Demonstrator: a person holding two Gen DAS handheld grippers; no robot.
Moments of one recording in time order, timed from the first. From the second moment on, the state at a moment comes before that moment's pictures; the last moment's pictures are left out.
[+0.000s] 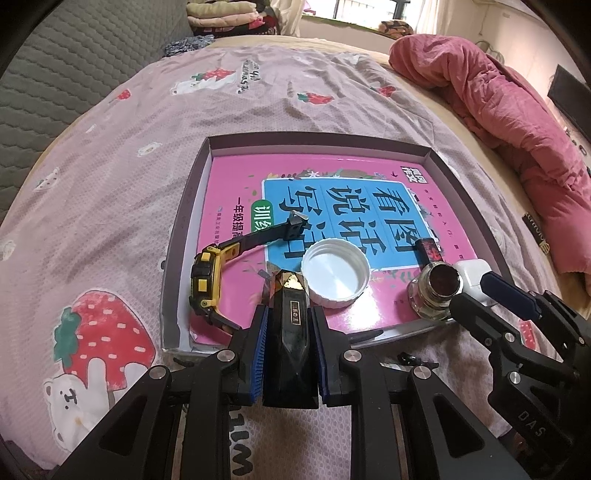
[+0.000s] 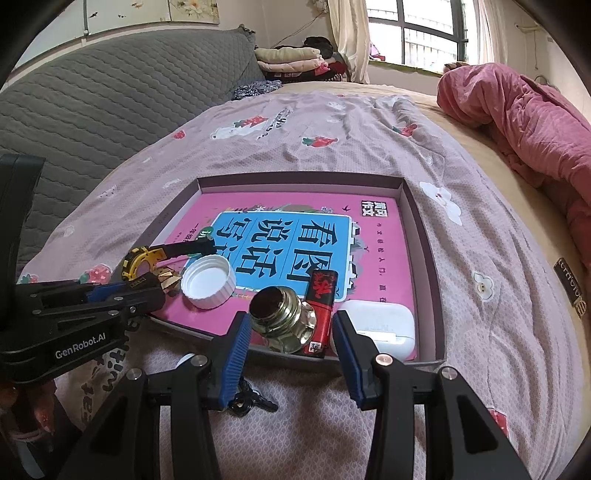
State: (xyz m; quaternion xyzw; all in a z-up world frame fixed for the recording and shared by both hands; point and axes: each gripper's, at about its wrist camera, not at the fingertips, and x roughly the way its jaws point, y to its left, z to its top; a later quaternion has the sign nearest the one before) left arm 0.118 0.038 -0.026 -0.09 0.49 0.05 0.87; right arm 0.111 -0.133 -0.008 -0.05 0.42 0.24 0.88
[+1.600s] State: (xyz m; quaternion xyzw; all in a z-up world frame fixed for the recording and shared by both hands) left arm 0.080 0.032 0.028 -0.07 0.44 0.05 0.89; right arm 0.079 -0.158 0.039 -0.03 0.35 0.24 0.91
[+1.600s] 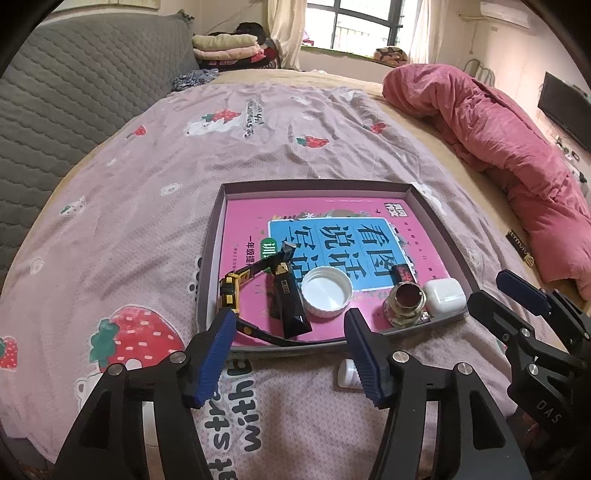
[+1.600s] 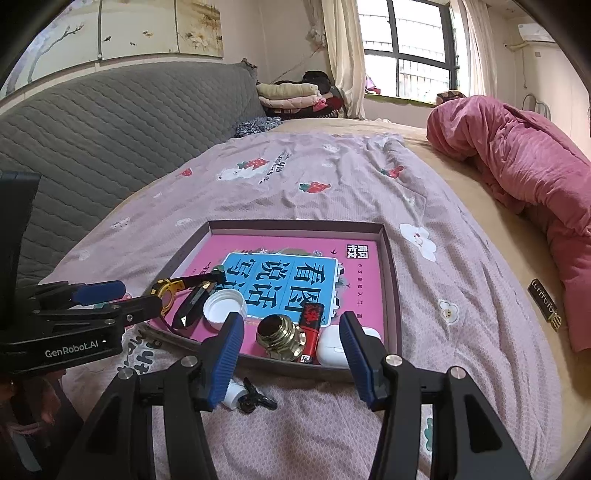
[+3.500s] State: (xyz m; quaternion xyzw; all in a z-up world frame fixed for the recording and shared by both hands) left arm 0.081 -0.029 -0.043 -0.02 0.54 -0.02 0.84; right arm 0.048 -0.163 -0.034 -0.11 0.44 0.26 0.85
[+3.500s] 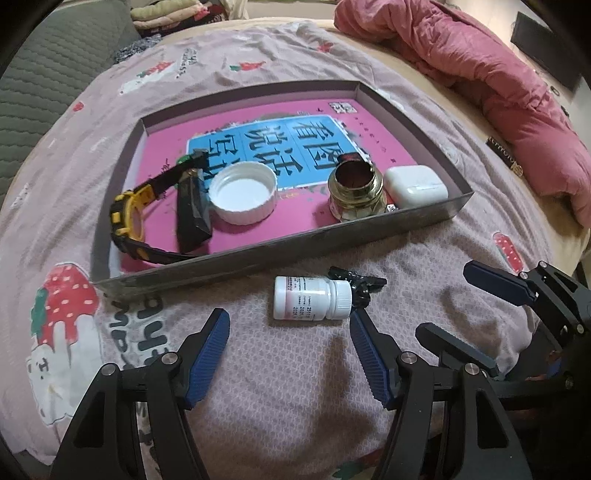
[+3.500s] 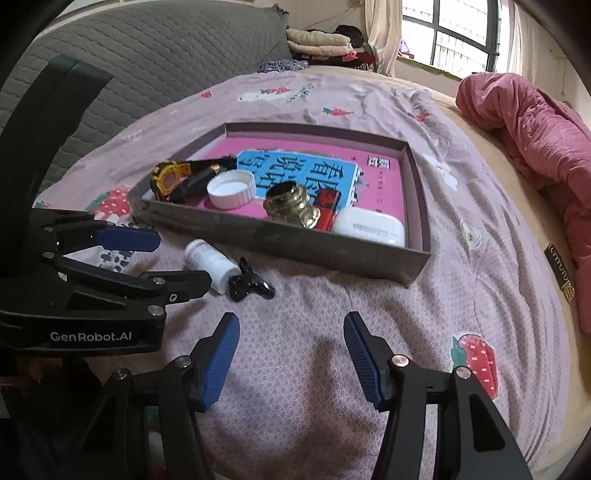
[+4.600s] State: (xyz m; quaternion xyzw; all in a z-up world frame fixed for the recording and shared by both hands) left arm 0.104 0.003 -0.064 -0.06 0.55 0.00 0.83; right arm 0.076 -0.110 -0.066 -0.20 0.40 0.36 0.82
